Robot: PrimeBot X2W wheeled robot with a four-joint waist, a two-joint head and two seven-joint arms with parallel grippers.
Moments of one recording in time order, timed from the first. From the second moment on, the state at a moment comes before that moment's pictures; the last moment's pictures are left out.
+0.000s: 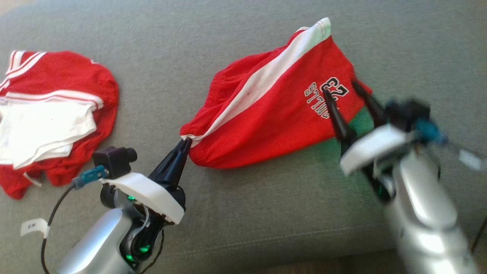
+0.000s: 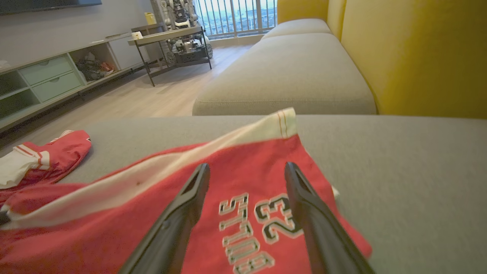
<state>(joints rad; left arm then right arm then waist) -0.32 0.35 -0.67 0.23 -0.93 -0.03 -0.15 -0.45 -0.06 0.12 0.44 0.19 0.13 -0.17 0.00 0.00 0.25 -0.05</state>
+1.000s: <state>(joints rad) -0.40 0.31 -0.72 0.30 -0.90 -0.06 -0.17 -1.03 -0.19 0.39 1.01 0.37 0.13 -0.01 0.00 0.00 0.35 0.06</state>
